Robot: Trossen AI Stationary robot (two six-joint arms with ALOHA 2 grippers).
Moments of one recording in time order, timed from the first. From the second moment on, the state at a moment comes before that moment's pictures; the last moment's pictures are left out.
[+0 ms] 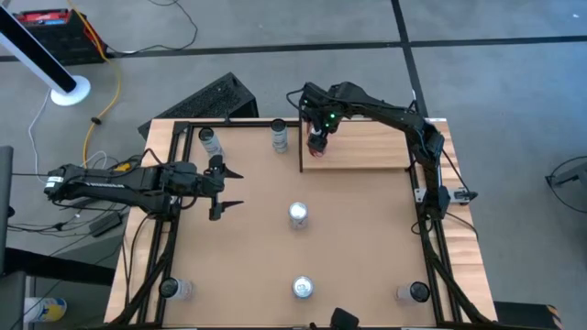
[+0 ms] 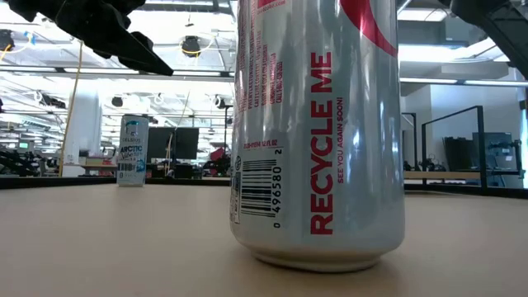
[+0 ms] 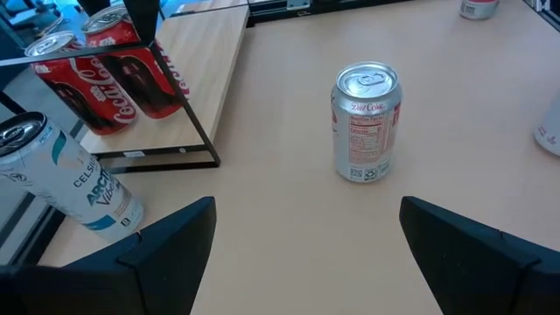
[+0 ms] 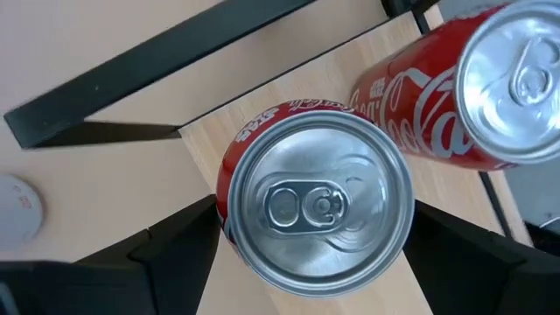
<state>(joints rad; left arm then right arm) 0.02 0.70 0.54 -0.22 -0.14 0.12 -0.50 2.02 2.01 -1.27 0.03 -0.03</state>
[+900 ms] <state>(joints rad) 0.02 0.70 0.54 -0.22 -0.14 0.13 -0.49 1.98 2.01 -1.32 0.02 -0.08</state>
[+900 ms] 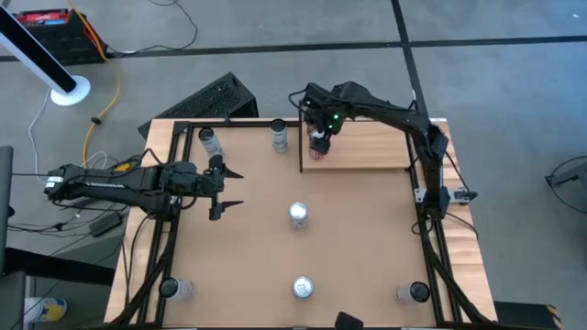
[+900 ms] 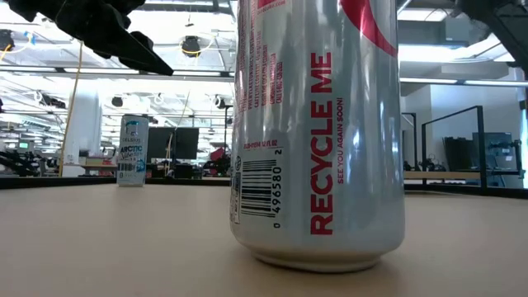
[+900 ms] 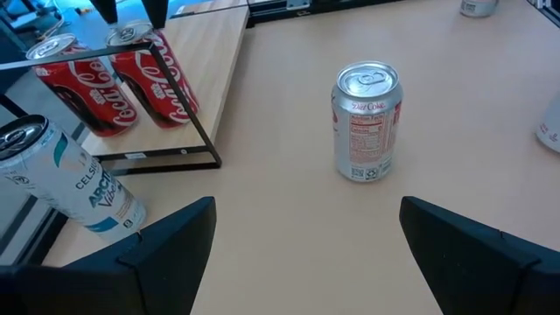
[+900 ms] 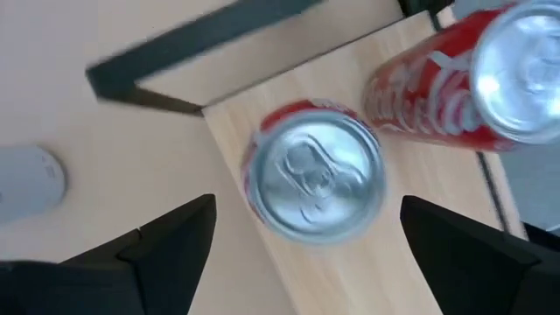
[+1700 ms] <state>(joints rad) 0.02 0.70 0.54 -0.23 -0.16 0.10 -0.50 1.64 1.37 -0.86 0.03 -0.09</state>
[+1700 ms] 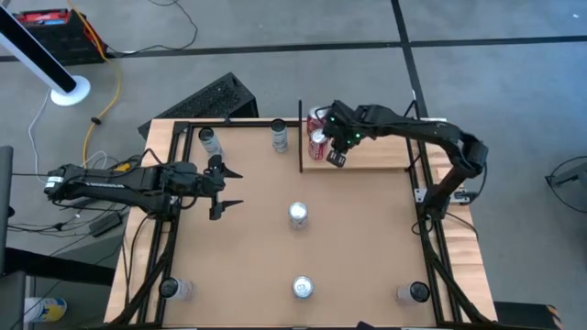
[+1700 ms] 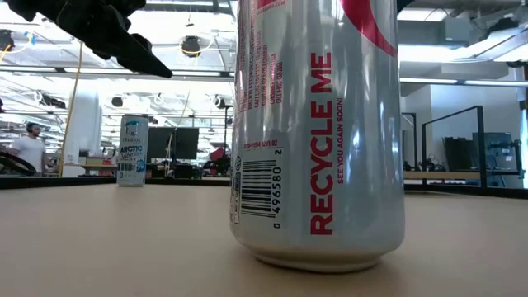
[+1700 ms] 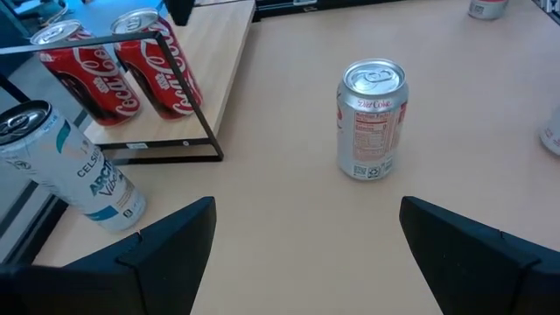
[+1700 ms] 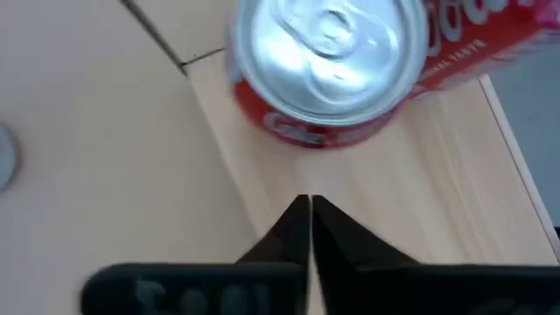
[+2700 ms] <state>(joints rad) 0.02 0.70 0.54 -0.22 -0.16 0.10 -0.53 1.72 1.35 -0.75 0.11 -0.16</state>
